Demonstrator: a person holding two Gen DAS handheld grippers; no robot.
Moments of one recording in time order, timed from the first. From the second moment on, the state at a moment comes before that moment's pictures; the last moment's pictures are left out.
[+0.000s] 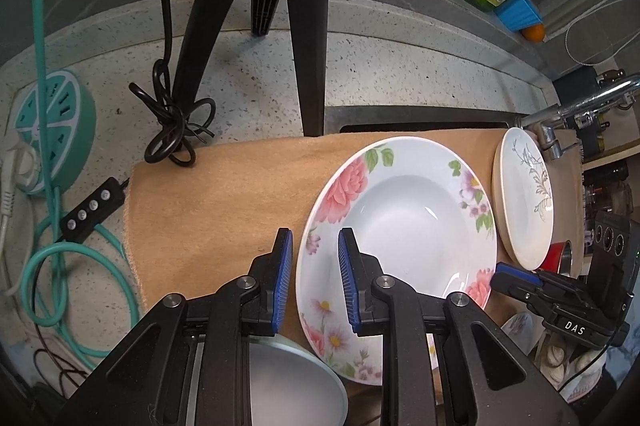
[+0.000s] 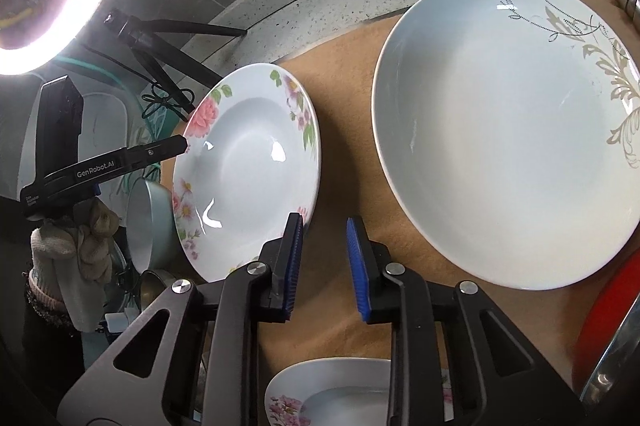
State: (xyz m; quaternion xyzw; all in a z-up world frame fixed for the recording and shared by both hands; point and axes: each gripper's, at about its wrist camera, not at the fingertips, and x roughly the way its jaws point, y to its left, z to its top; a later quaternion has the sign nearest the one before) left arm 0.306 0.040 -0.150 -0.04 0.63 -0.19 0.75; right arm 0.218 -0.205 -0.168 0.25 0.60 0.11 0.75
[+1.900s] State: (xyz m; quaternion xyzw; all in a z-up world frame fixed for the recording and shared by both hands) left arm 0.269 0.032 -0.111 -0.08 0.60 -0.21 0.77; right arm 0.200 -0.225 -0.113 0.24 0.56 0.13 0.78
